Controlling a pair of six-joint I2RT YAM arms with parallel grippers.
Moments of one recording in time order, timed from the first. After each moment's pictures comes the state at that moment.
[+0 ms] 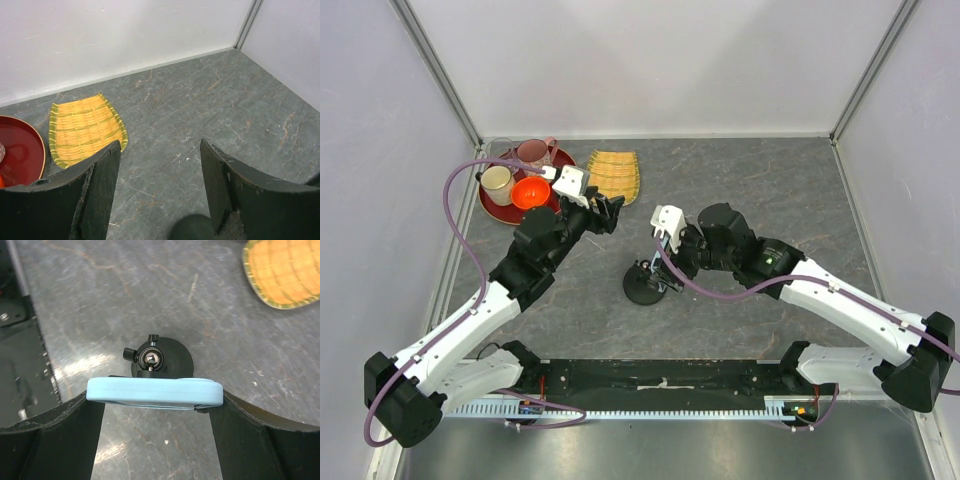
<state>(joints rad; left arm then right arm) -0.64 0.97 0.80 0.19 -0.13 -0.10 0.88 1.17 1.05 -0.38 -0.19 -0.21</state>
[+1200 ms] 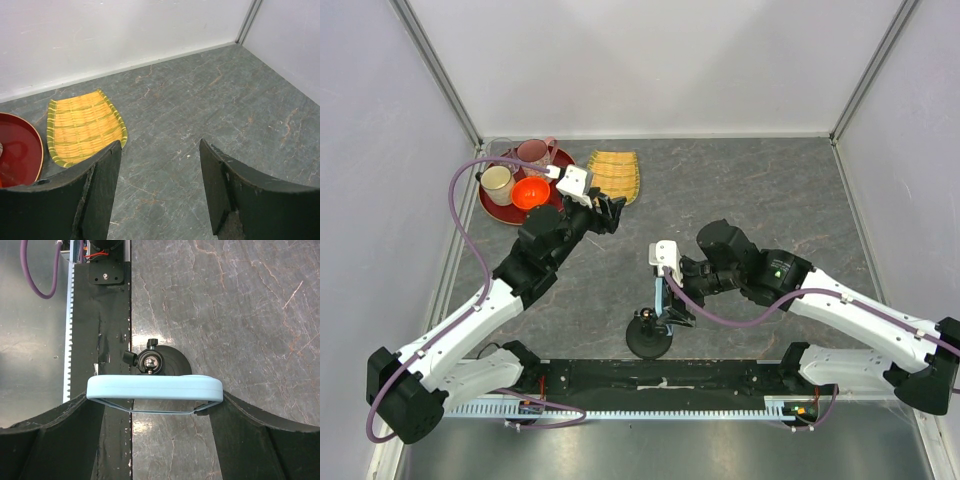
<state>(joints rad) -0.64 0.99 0.80 0.20 -0.13 -0.10 0.98 1.11 1.06 -0.58 -0.49 -0.28</state>
